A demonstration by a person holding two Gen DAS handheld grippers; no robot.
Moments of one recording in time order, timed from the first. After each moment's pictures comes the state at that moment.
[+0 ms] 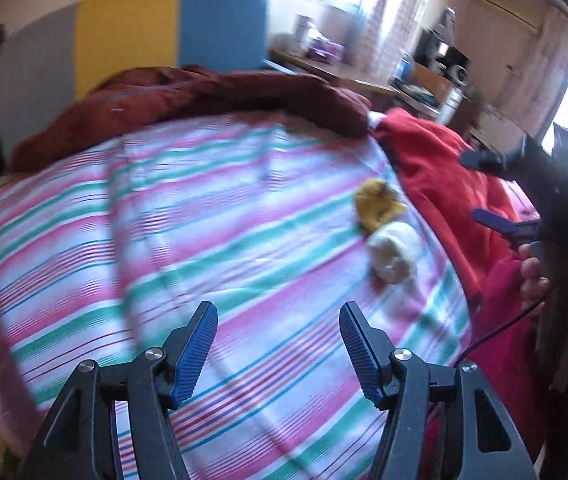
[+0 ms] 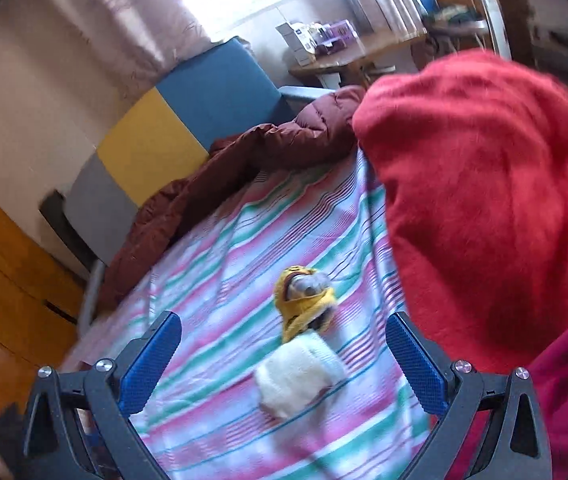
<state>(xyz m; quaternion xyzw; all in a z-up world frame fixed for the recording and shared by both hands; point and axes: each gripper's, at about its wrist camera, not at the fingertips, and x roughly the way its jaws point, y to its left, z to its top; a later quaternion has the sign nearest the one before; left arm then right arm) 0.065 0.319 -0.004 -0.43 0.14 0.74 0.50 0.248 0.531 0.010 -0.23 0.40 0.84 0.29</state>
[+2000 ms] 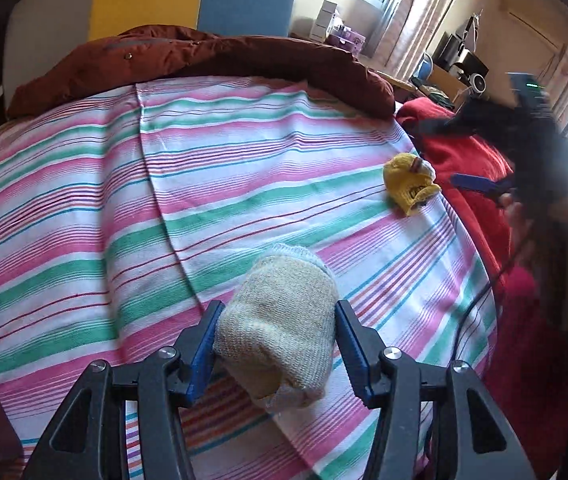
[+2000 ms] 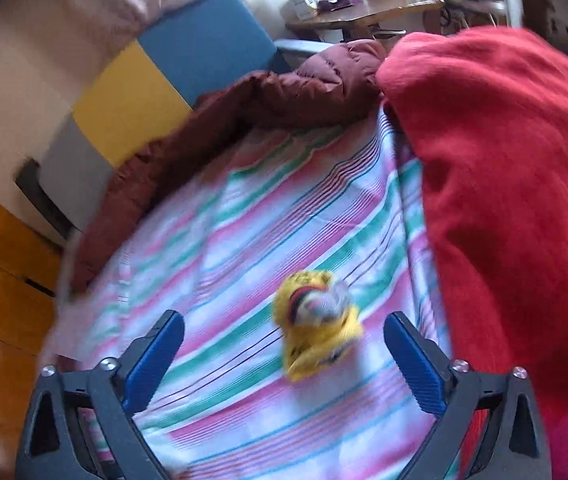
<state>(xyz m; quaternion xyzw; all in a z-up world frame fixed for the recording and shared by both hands) 0.049 0.308 -0.053 -0.46 0.11 0.75 0.47 0.164 0.567 -0.023 -0.35 0.37 0.81 0.30</state>
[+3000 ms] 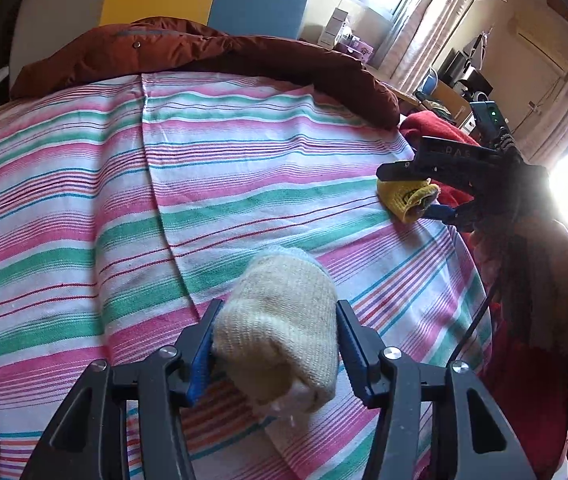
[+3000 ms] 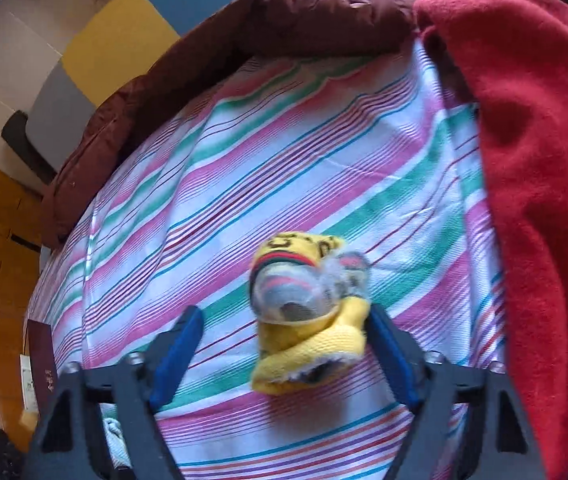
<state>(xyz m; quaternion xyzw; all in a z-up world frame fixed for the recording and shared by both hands) 0.045 0.308 -0.062 -0.47 0.07 0.75 0.46 0.146 0.582 -0.074 -0.42 0.38 0.79 0.25</state>
